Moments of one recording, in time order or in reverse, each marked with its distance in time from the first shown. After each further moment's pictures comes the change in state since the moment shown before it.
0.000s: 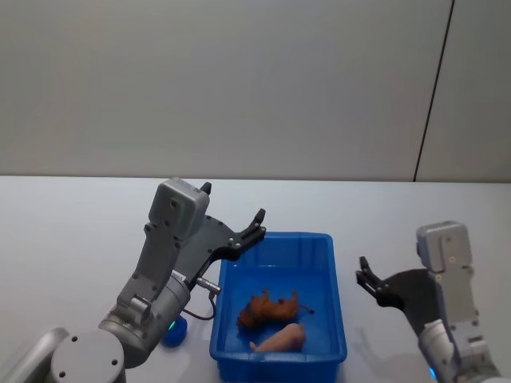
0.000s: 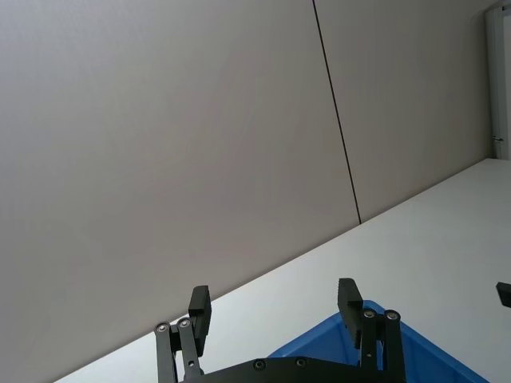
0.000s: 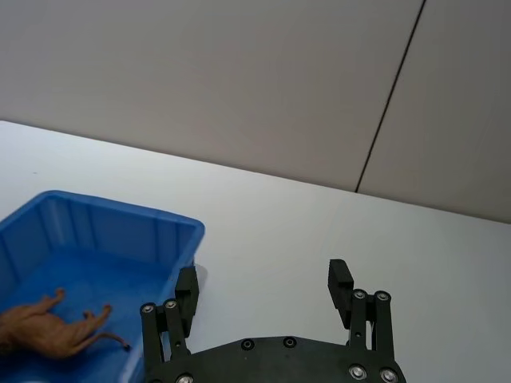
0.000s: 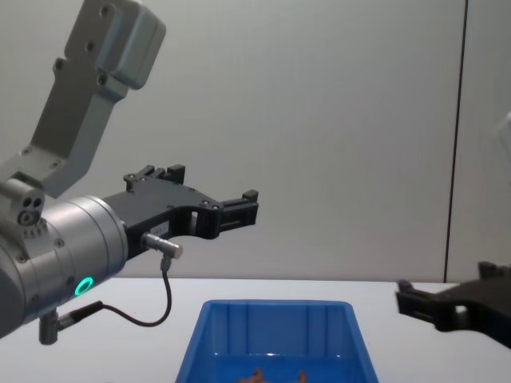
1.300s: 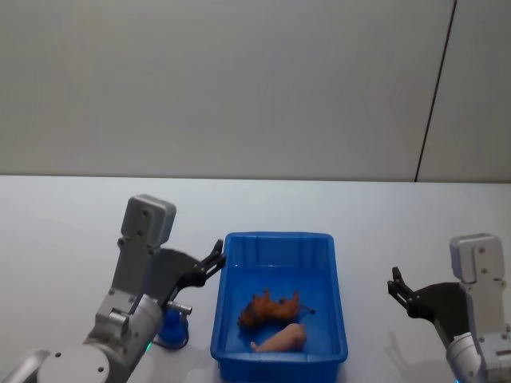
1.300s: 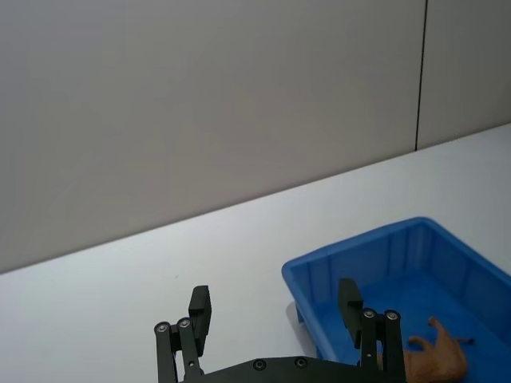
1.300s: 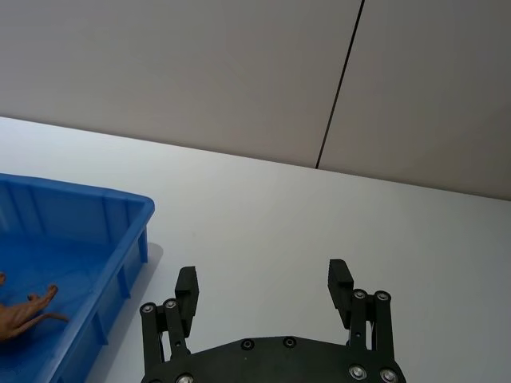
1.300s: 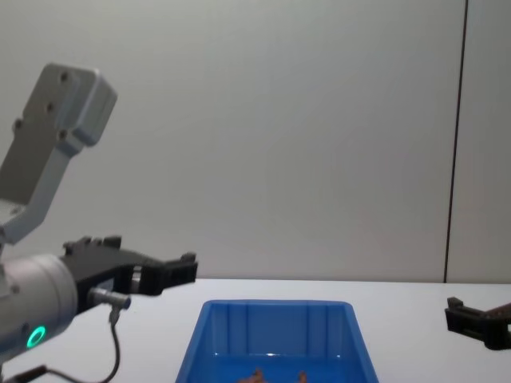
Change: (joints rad) left arm 0.061 0.021 -0.034 -0.012 -0.115 0.170 0.140; right arm -0.048 0.034 0.031 -0.032 0.034 0.017 -0.065
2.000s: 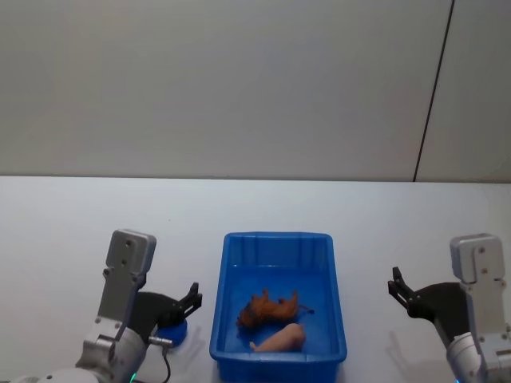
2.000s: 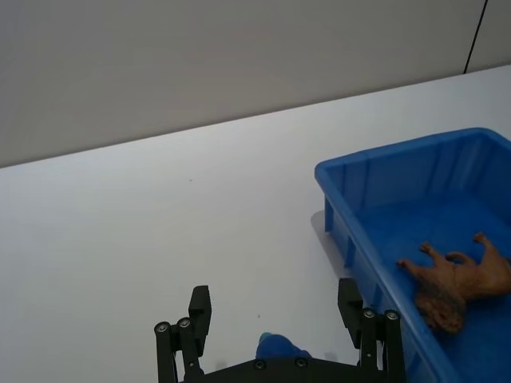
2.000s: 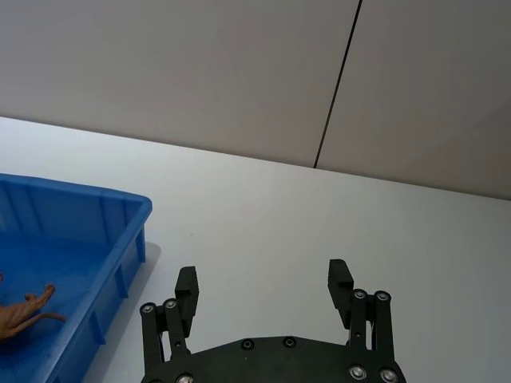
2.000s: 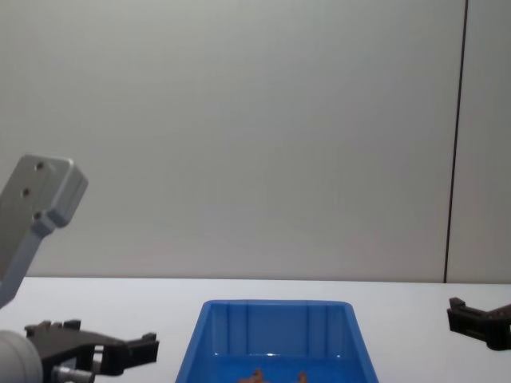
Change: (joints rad) left arm 0.038 0.003 -0.018 0.069 -0.081 0.082 0.050; right arm -0.002 0.002 0.001 -0.001 0.001 0.000 -0.003
